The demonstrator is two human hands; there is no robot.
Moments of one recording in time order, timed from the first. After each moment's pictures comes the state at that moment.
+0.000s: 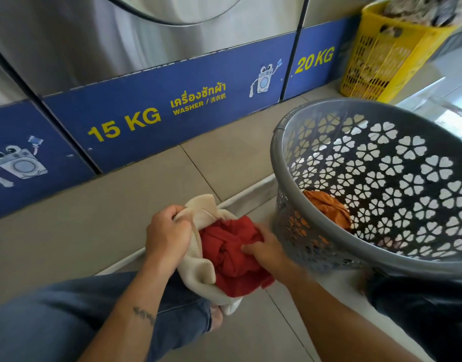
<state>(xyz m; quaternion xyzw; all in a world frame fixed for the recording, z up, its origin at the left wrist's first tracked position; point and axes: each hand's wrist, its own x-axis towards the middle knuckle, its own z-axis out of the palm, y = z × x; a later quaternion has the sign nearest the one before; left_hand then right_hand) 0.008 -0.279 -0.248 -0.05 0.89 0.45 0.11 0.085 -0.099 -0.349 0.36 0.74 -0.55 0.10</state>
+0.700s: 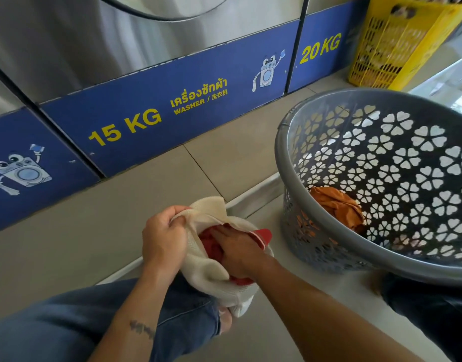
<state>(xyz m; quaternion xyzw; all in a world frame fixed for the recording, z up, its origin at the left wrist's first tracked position) 0.002 -0.286 -0.256 -0.04 0.86 0.50 0.08 0.039 -0.134 -0.384 -0.03 0.96 -0.25 0.13</state>
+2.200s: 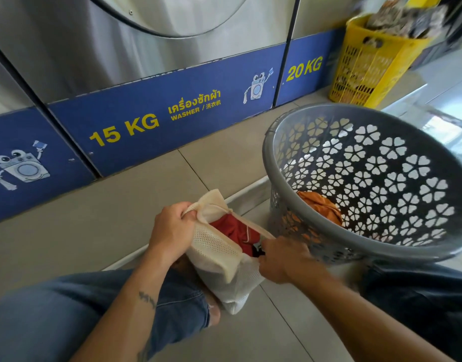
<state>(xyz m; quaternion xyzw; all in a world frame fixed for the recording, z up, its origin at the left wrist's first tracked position) 0.011 -0.281 -0.242 0.10 0.91 0.39 0.12 0.122 -0.090 -0.278 0.17 0.94 -0.08 0.27</state>
